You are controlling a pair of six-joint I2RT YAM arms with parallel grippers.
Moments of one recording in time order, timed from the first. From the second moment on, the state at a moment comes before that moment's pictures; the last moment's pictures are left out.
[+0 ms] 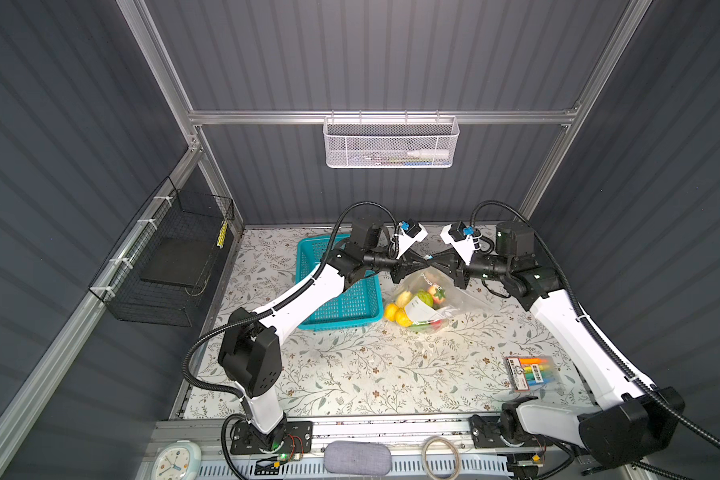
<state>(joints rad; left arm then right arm) -0.68 1.75 1.55 -0.19 0.78 0.12 0.26 1.25 1.20 -0.44 -0.77 -0.38</state>
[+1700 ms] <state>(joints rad) -0.65 1.66 1.49 -0.20 0.75 0.12 0.25 1.24 1.09 -0.41 -0.74 -0.36</state>
